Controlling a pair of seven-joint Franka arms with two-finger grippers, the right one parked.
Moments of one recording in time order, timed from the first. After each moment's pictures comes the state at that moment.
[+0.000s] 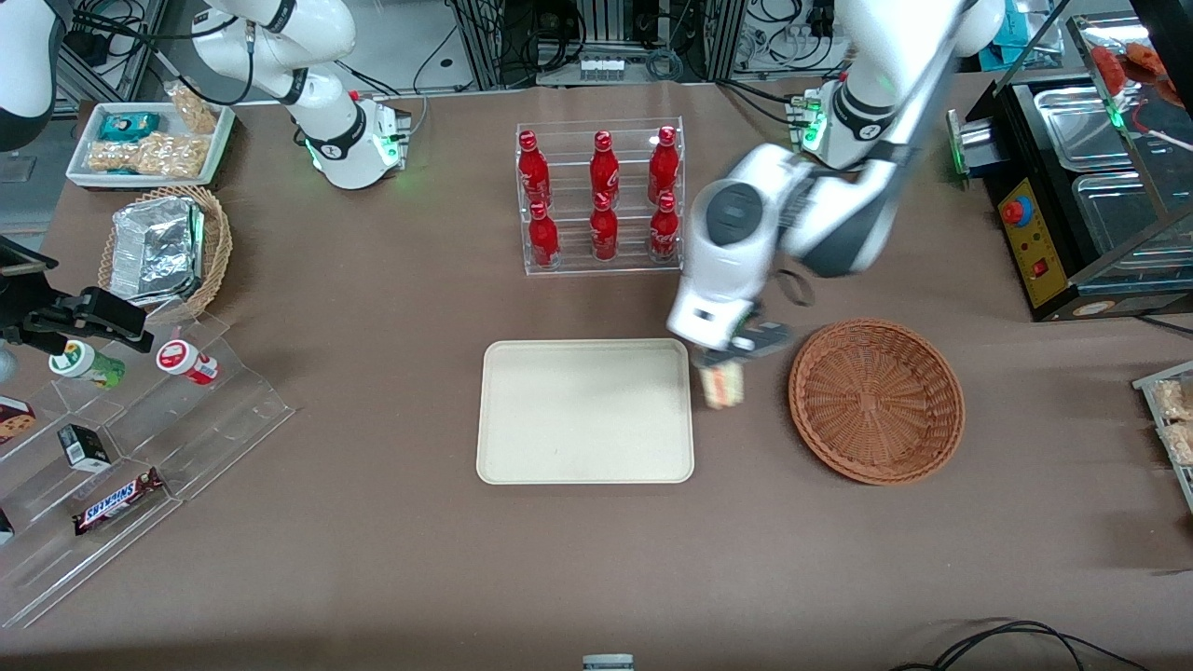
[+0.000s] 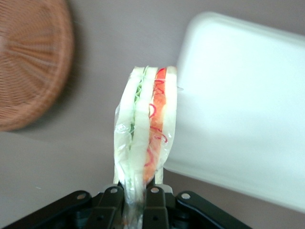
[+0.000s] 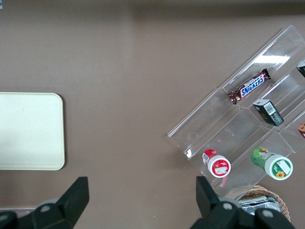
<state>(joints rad) -0.48 0.35 -0.23 -1.81 0.14 2.09 -1.01</state>
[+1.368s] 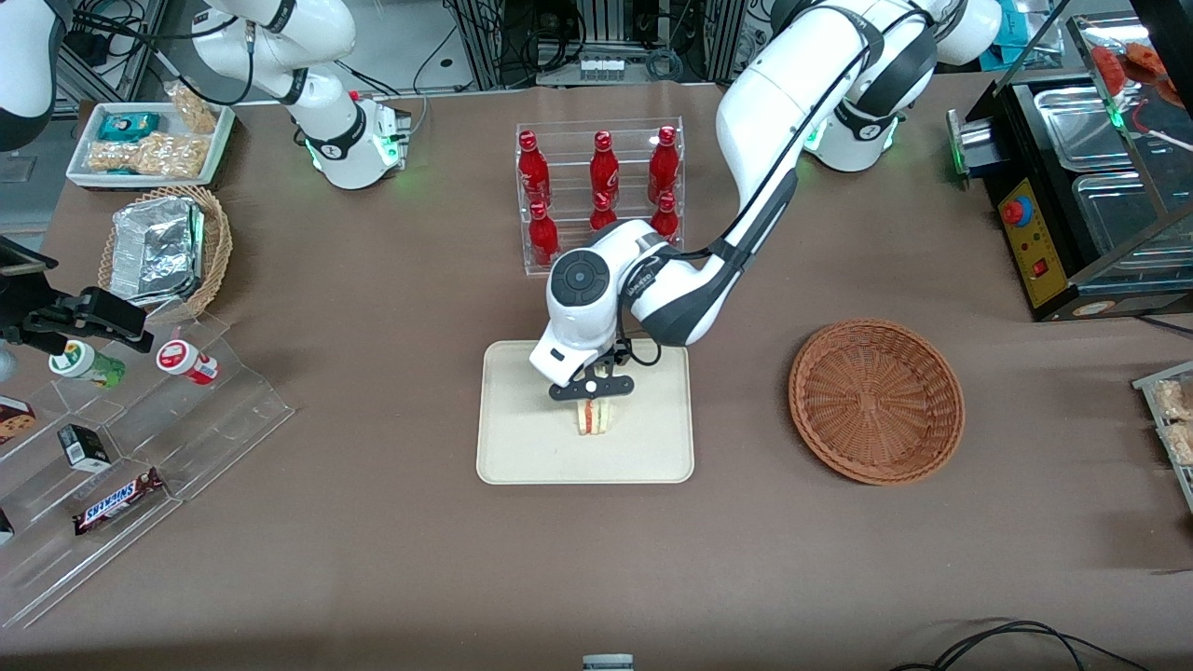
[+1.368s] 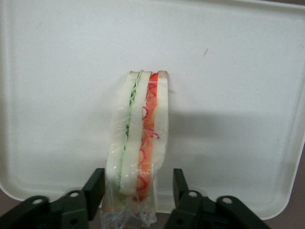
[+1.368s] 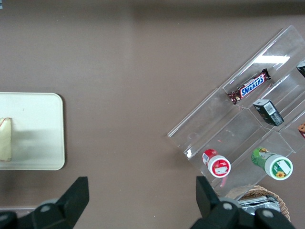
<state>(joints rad) -0.65 0.86 -0.22 -1.23 0.15 2.08 -0.97</state>
